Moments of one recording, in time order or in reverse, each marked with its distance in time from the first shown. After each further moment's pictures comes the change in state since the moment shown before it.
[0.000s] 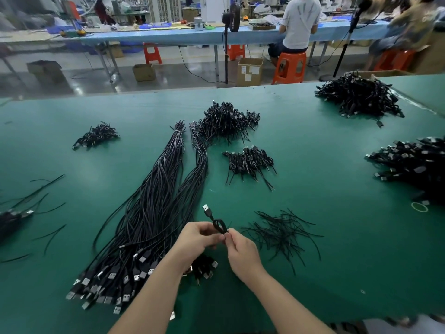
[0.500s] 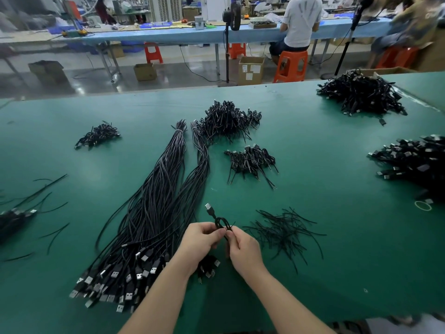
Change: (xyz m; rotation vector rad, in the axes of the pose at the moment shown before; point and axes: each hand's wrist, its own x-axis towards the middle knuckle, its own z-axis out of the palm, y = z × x) left_hand -0.009 0.005 0.013 0.036 0.149 -0.021; right_hand 0.001 -0.002 0.001 0.091 0.070 0.015
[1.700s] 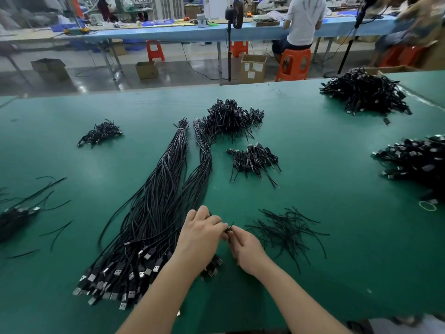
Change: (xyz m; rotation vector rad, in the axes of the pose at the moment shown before) left_hand -0.004 0.007 -0.007 1.279 0.314 0.884; right_hand 0.008 0.000 -0.009 0.112 -0.232 0.053
